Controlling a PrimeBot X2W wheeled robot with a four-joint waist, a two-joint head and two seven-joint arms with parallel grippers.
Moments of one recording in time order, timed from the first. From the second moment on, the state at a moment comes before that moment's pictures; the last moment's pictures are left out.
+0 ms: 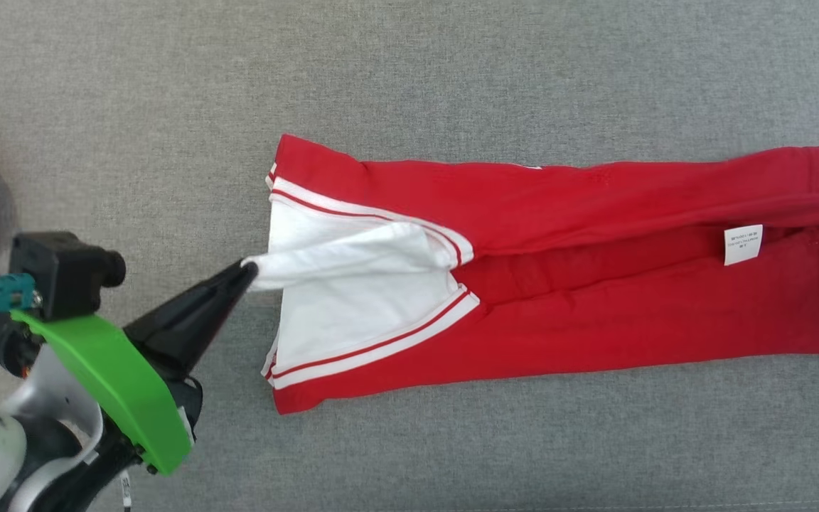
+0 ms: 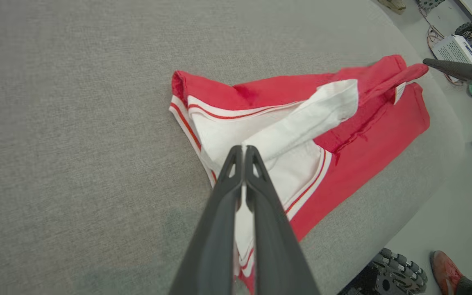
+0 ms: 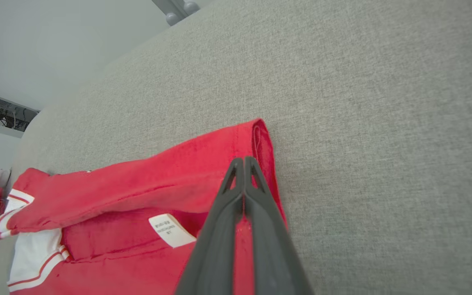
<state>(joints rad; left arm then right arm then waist) -0.40 0.85 -0.58 -0.45 -1.12 0.11 0.34 -0.15 -0.74 -0.09 -0.03 1.19 0.13 0.39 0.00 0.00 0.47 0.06</state>
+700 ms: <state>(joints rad) -0.27 0.67 -0.64 -0.21 -1.02 0.13 0.06 -0.12 -0.67 0.02 0.04 1.13 0.13 0.16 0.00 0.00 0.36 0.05</state>
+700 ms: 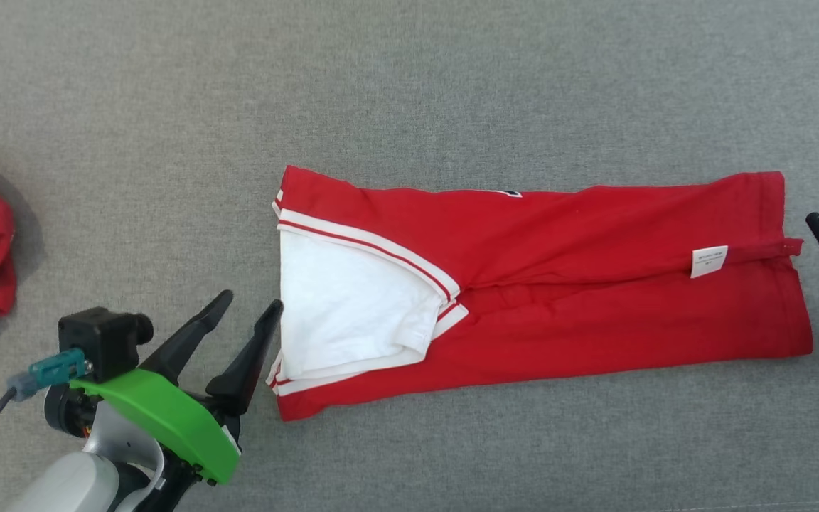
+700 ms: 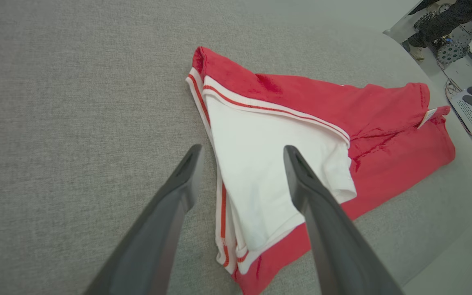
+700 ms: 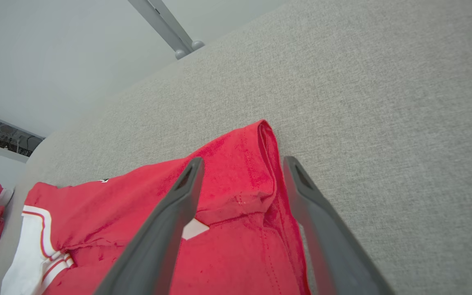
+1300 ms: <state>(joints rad) 0.00 0.35 -0.46 -0.04 -0.55 0.36 -0.26 -0.11 -0.50 0.22 0.29 0.85 0.13 -0.25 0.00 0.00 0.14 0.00</state>
